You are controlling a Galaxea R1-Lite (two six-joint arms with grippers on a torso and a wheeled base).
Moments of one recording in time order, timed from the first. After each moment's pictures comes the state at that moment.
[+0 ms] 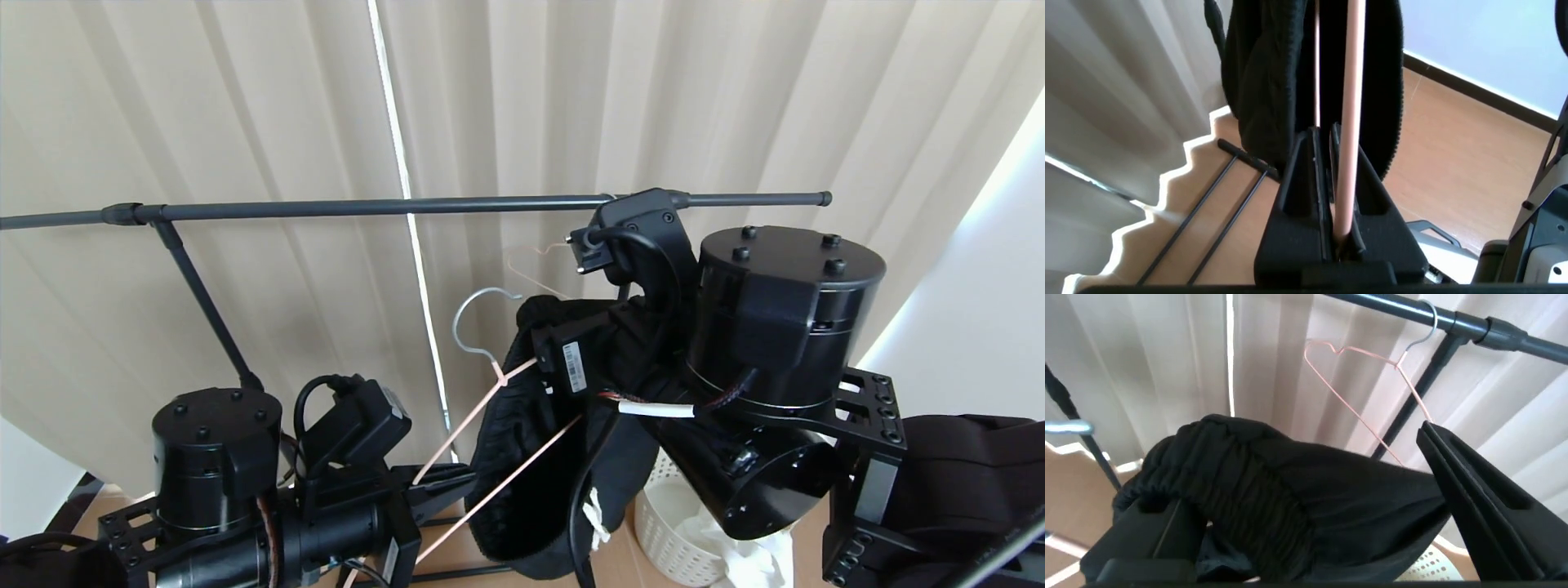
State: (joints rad) left arm -0.59 1.66 -0.33 -0.96 -0.34 0.16; right arm 0.99 1.80 -1.00 -0.71 -0.73 -0.10
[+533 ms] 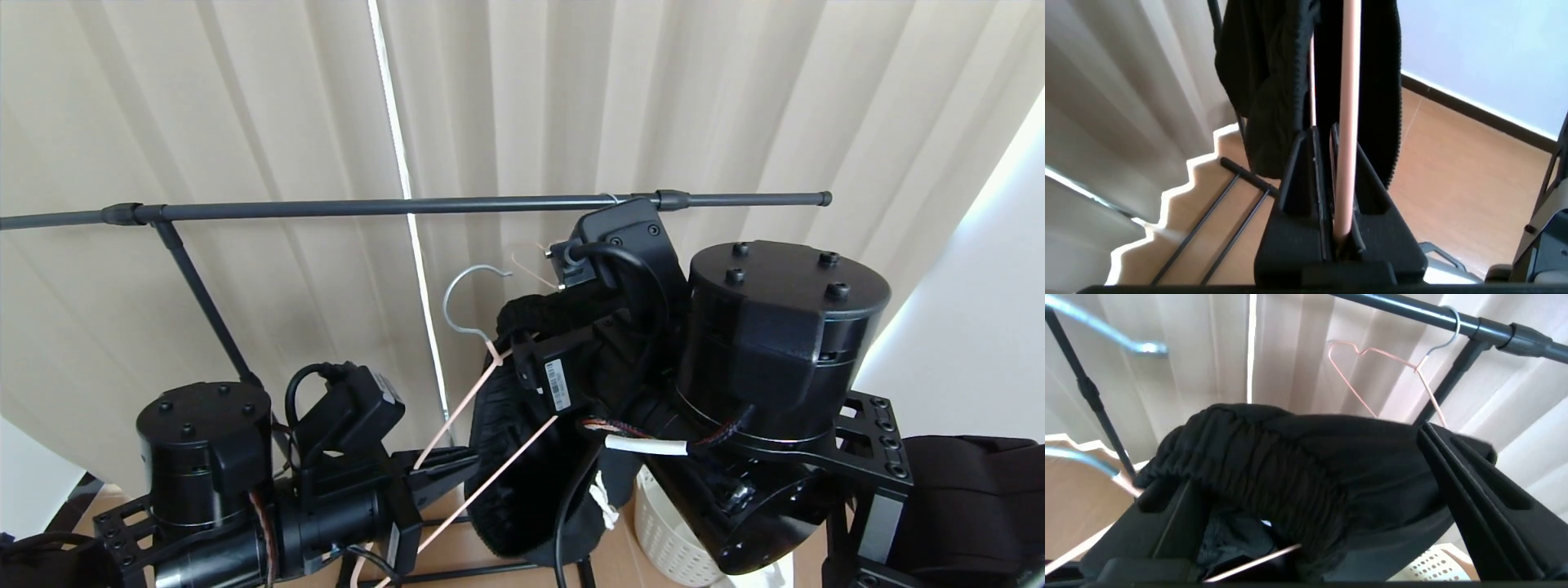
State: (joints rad) left arm -0.58 1.67 -0.32 -1.05 -0.34 0.13; right arm 1.03 1.80 -1.00 -0.71 -0.74 -0.09
